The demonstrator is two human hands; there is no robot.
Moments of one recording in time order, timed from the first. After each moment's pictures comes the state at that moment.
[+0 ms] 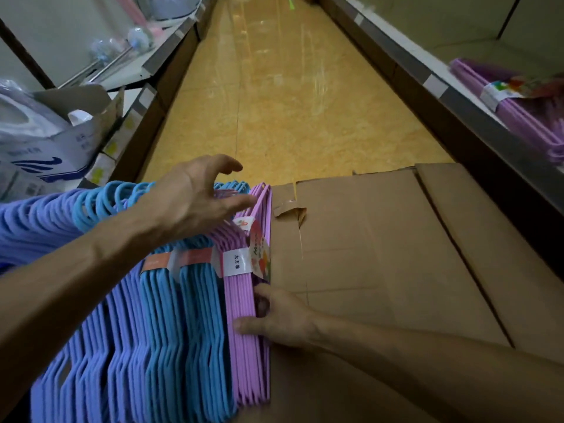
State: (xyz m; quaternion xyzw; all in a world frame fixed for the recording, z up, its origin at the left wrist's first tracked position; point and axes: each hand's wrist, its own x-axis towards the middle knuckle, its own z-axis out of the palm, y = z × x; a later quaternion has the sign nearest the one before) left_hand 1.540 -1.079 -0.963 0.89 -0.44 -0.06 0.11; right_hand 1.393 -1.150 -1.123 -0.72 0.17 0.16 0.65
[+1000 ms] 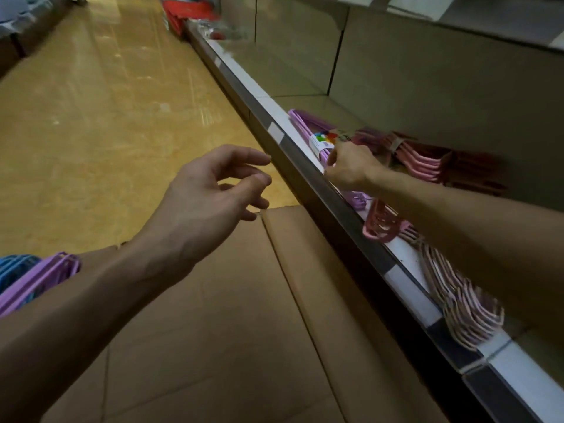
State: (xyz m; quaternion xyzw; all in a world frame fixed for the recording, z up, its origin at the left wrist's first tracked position) left_hand 1.403 -1.329 -0.966 0.67 -0.44 -0.22 0.56; right_hand 1.300 -1.568 -0.983 -0.86 0.48 -0.07 0.13
